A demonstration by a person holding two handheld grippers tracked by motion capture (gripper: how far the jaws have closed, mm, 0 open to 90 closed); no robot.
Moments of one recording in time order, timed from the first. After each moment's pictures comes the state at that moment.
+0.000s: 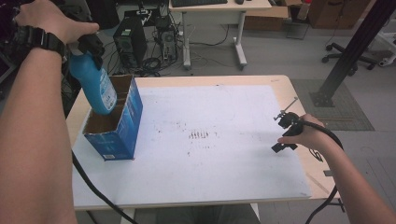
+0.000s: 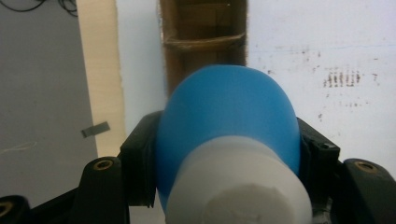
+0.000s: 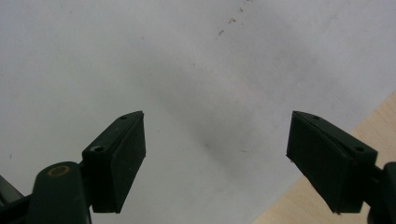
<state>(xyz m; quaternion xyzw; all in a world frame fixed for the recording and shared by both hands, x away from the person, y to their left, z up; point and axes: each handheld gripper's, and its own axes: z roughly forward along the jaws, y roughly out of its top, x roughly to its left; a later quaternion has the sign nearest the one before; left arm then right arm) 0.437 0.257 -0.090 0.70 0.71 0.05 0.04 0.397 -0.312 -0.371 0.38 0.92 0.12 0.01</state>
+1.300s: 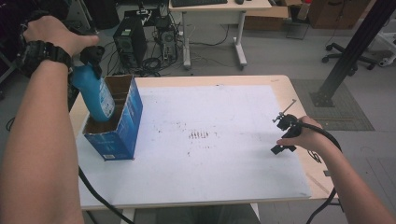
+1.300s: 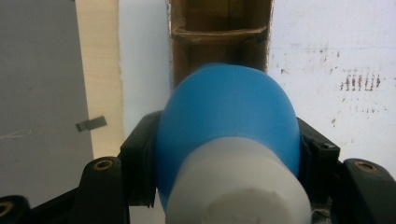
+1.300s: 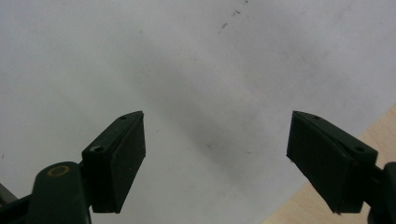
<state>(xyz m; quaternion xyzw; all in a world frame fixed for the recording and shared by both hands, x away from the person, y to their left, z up) 0.444 0.264 -0.122 0.68 0.73 0.04 0.03 0.397 -0.311 -0.379 0.38 0.92 0.11 0.00</state>
